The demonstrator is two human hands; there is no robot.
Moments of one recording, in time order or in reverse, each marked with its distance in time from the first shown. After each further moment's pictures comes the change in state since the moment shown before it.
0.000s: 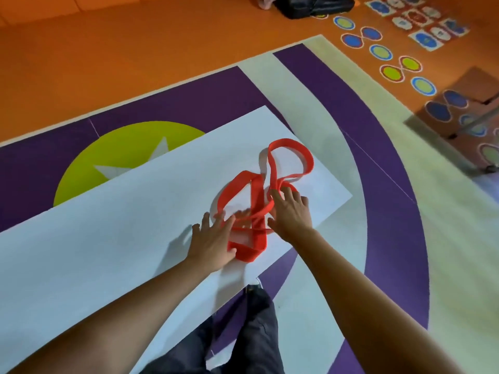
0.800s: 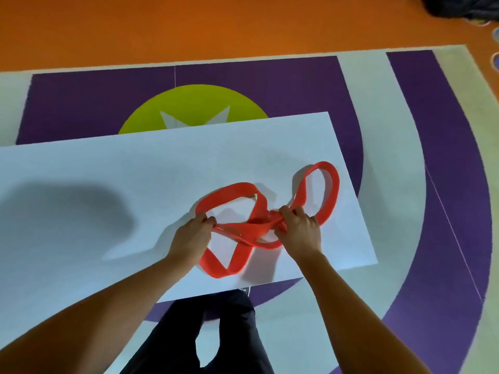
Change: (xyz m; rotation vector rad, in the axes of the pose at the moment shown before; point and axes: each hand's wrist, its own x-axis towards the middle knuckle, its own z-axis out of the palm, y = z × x) left_hand 0.066 0.032 0.033 -0.085 0.149 -0.499; right_hand 0.129 0.091 0.061 0.109 0.013 -0.396
